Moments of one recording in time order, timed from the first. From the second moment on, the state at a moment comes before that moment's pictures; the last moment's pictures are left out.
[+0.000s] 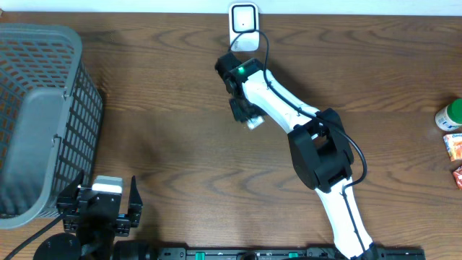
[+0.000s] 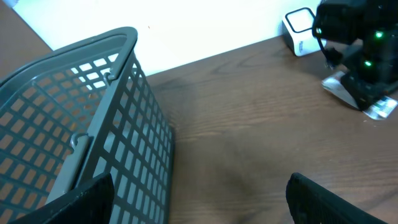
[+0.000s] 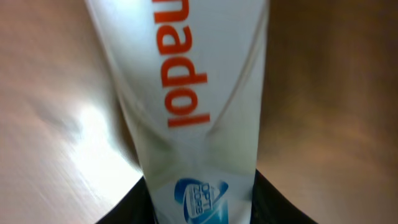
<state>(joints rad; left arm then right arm) 0.04 0.25 0.91 -1.00 0.01 0.32 0.59 2.38 1.96 -1.16 0.19 0.31</state>
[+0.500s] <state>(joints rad) 0.04 0.25 0.91 -1.00 0.01 0.32 0.64 2.36 1.94 -1.15 0.12 0.10</state>
